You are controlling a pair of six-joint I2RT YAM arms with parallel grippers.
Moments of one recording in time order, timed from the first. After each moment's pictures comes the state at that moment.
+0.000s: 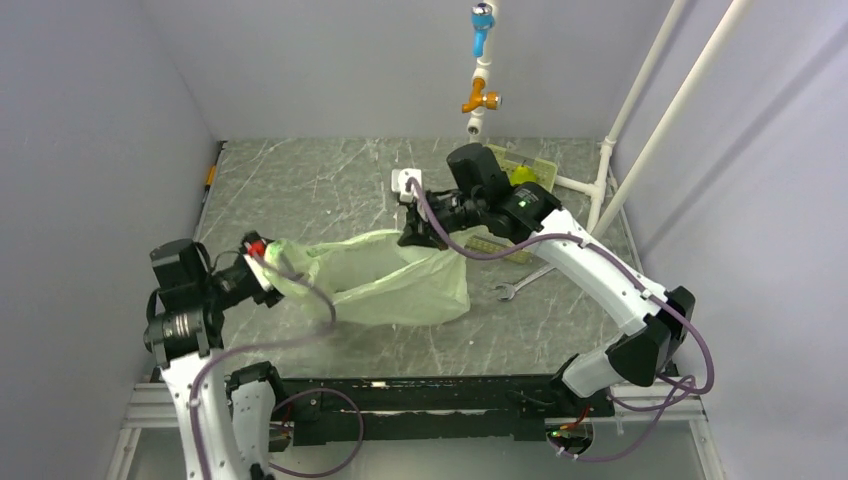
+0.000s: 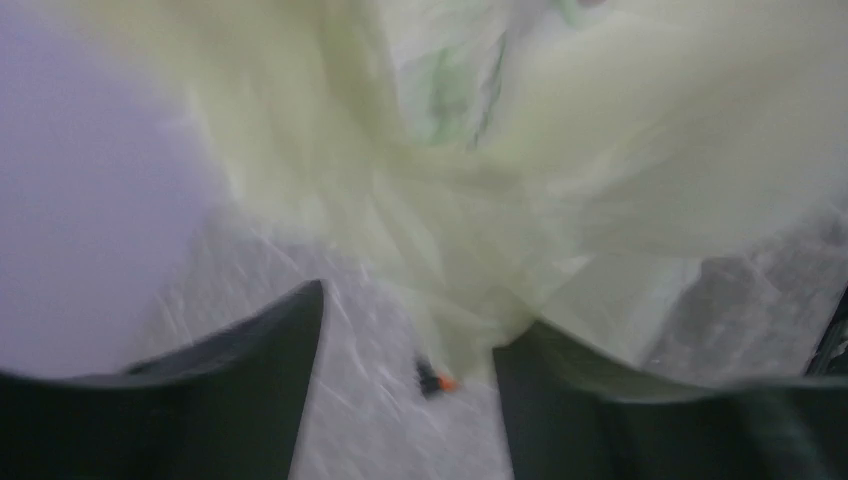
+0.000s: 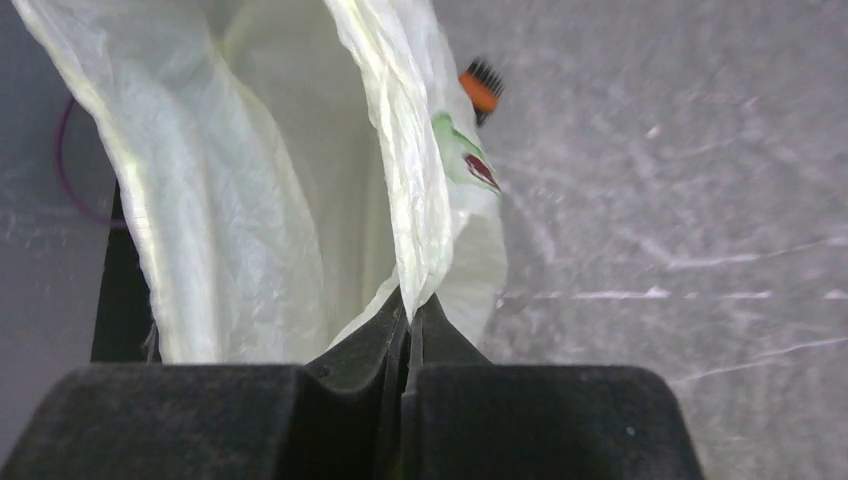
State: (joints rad) left arm 0.25 0.58 0.93 -0.89 1.06 1.04; right arm 0.76 1.47 1.52 -0.72 -0.67 -0.52
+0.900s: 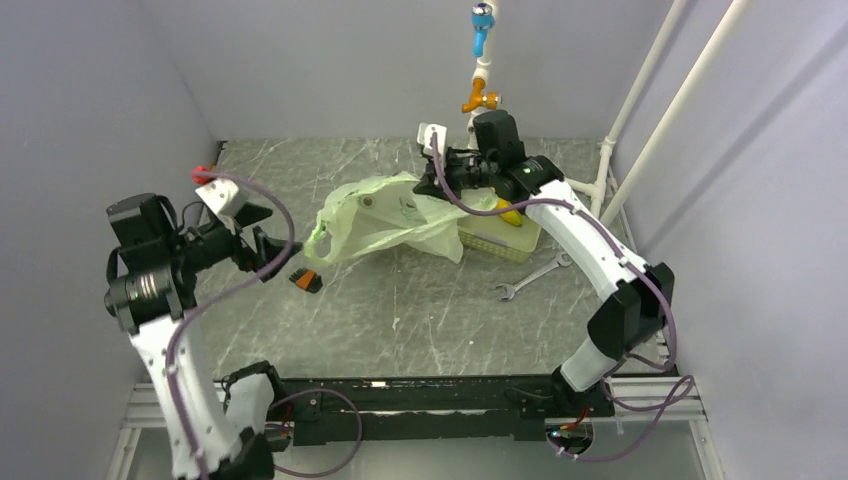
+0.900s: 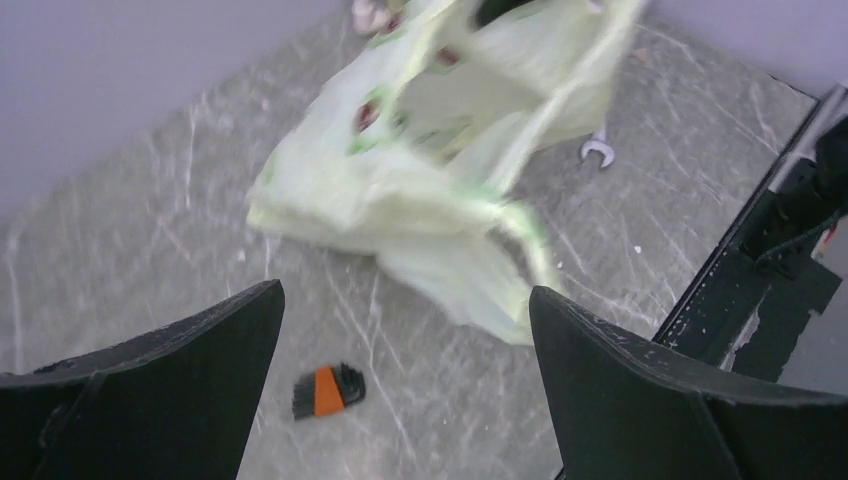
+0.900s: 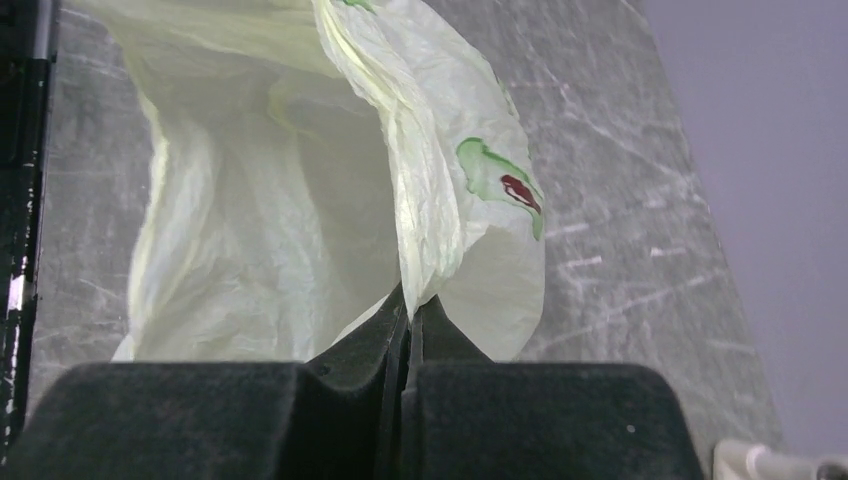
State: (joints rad) left arm 0.47 0.89 1.33 -1.09 1.18 0.56; right arm 0.52 1.59 1.58 -0.51 -0.72 -0.57
